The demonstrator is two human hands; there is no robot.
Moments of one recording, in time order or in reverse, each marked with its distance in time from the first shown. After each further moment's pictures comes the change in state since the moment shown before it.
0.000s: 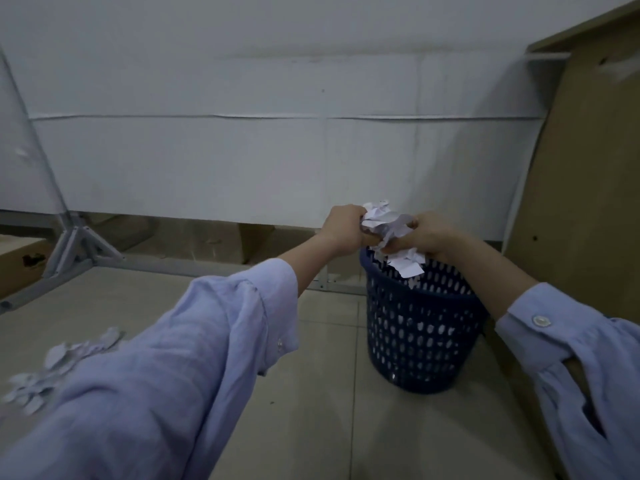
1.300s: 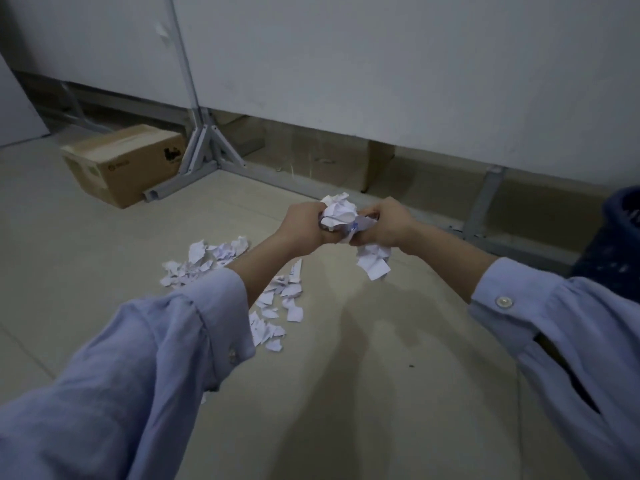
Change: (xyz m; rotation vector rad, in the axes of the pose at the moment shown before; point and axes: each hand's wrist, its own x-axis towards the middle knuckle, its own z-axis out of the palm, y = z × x) left_hand -0.135 -0.340 -0.039 -0.025 0.090 -0.456; right_hand 0.092 -0.108 0.353 -0.117 -0.408 -0.263
